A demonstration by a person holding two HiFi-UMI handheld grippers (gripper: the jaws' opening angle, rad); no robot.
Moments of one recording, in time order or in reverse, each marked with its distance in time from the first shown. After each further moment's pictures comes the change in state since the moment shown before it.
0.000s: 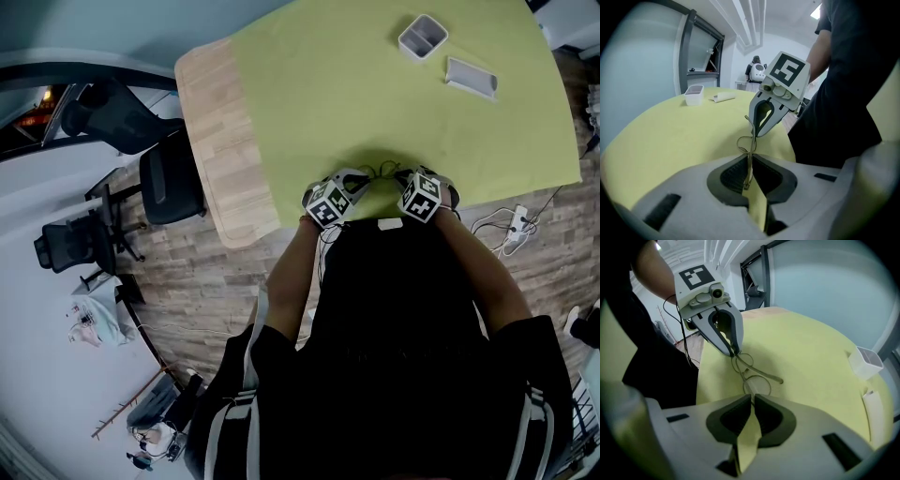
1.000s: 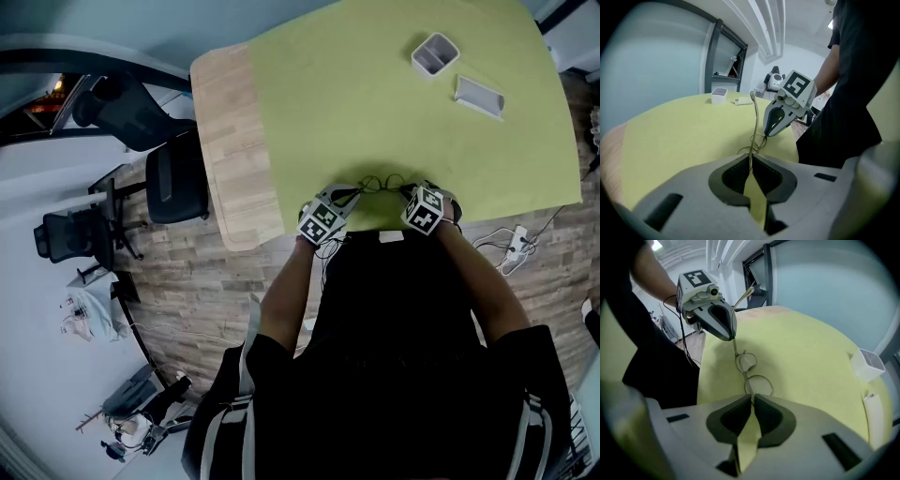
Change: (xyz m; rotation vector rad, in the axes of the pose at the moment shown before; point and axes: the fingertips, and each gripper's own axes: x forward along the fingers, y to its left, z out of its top) left arm -0.042 0.017 -0.018 -0.174 -0.108 0.156; right arm 0.003 0.002 0.000 -0.021 0.015 0.007
